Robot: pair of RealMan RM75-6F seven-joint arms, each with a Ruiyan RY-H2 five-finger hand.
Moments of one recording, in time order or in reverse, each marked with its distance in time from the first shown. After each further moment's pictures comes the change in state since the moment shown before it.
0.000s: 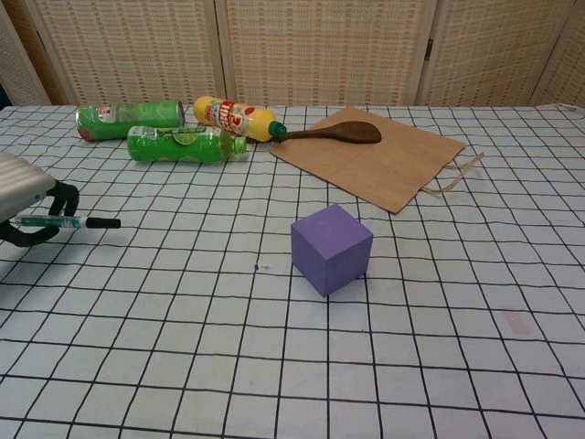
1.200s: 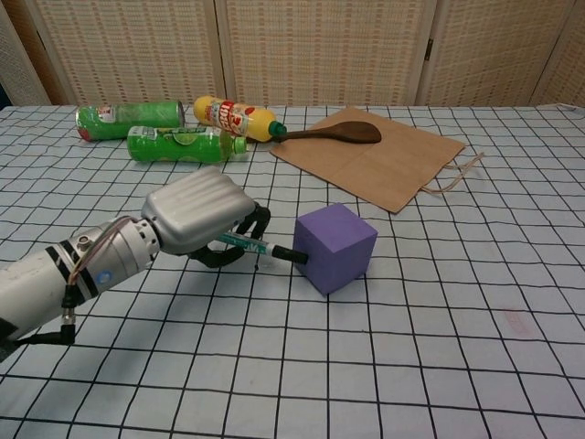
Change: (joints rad) left arm -0.246 -0.250 -0.089 -0.144 0.121 -0.051 0.229; right arm -0.013 0.036 -0.002 0.017 0.007 0.045 0.093
